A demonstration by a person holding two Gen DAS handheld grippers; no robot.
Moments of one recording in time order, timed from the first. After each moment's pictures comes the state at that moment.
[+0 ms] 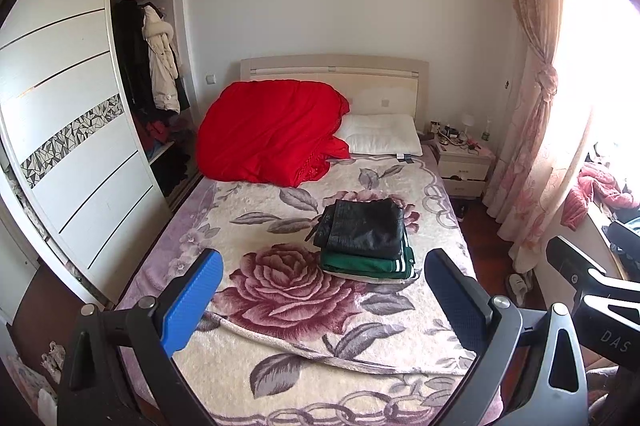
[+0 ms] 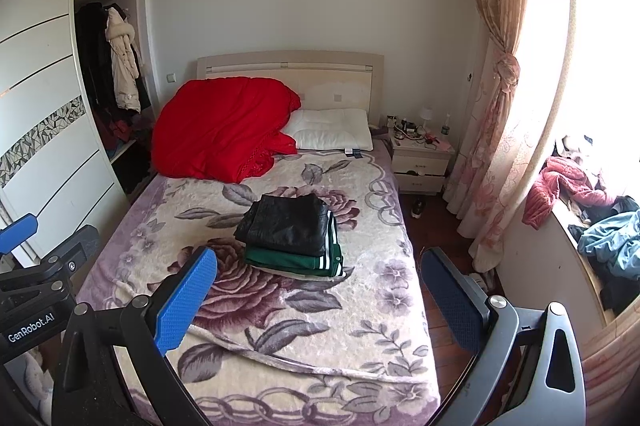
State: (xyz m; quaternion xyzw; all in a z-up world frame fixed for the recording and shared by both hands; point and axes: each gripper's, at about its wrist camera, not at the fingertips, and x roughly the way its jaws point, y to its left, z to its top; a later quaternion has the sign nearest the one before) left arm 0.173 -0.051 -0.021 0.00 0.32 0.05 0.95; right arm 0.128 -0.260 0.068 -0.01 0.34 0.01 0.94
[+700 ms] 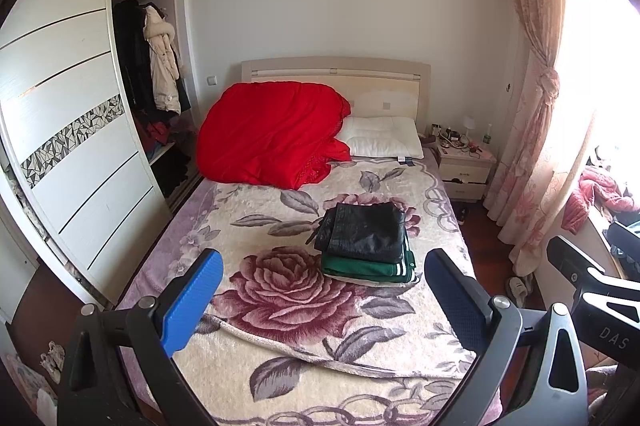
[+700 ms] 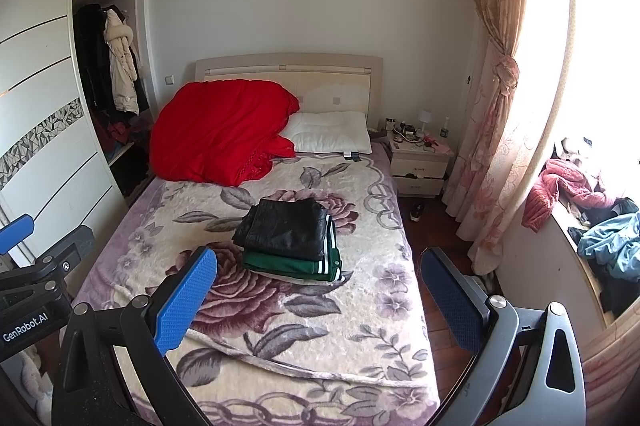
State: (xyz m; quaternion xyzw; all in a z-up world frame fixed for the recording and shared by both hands) left arm 0.180 -0.052 -0.017 0.00 0.31 0.05 0.95; right arm 0.141 -0.259 0.072 -0.01 0.33 0.00 0.94
